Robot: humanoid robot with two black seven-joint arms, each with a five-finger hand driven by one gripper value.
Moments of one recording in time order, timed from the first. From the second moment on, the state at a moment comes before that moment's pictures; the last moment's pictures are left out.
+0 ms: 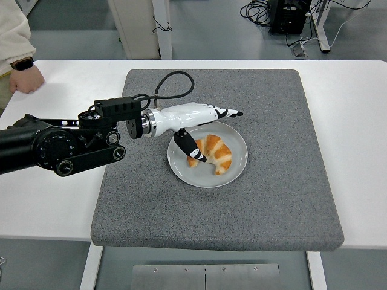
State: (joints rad) left arm -1.27 0.33 0.11 -1.15 1.18 0.11 -0.26; right arm -0.13 0.00 0.01 0.13 -0.10 0.02 0.41
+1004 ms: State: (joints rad) left arm -1.35 0.27 -0.17 -0.96 0.69 0.03 -0.26; right arm -0.13 0.00 0.01 0.13 -0.10 0.02 0.41
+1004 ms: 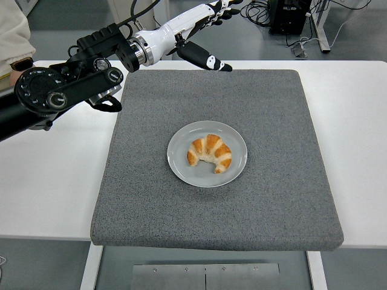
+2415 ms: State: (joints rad) left arm -1.16 0.09 -0.45 -0.35 0.14 -0.21 -0.26; right arm -0.14 0.00 0.01 0.14 -0.10 0.03 0.41
